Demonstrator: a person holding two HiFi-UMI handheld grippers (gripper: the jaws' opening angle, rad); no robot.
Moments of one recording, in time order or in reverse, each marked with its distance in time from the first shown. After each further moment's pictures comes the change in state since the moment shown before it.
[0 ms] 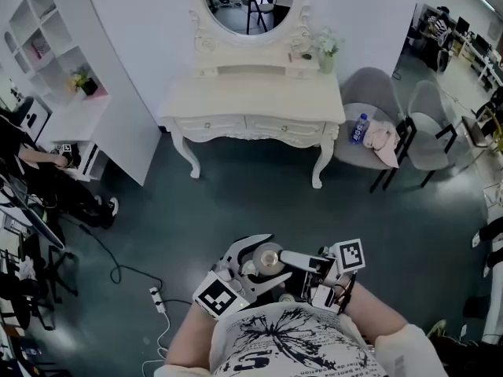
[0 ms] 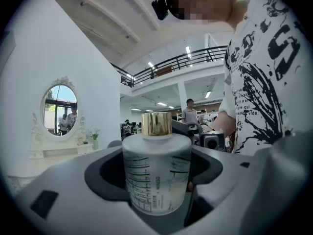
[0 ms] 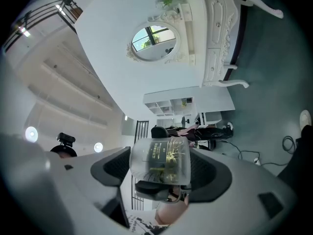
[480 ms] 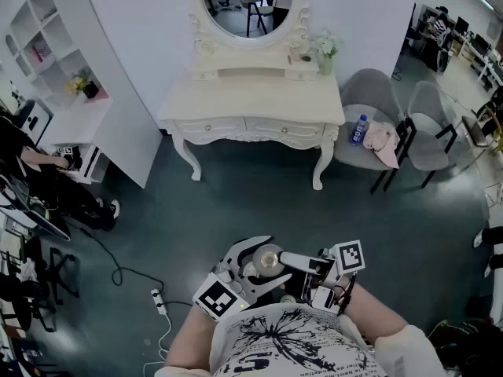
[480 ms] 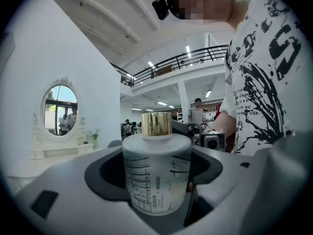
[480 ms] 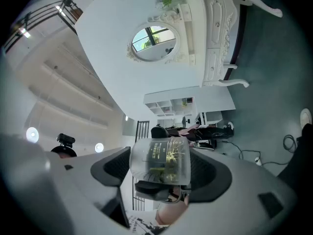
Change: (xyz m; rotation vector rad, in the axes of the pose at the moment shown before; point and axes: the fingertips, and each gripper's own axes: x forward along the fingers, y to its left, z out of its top) left arm -0.002 -0.006 -0.001 0.007 -0.009 0.003; right arm -0.003 -0.002 -0.006 0.000 -0.001 0.008
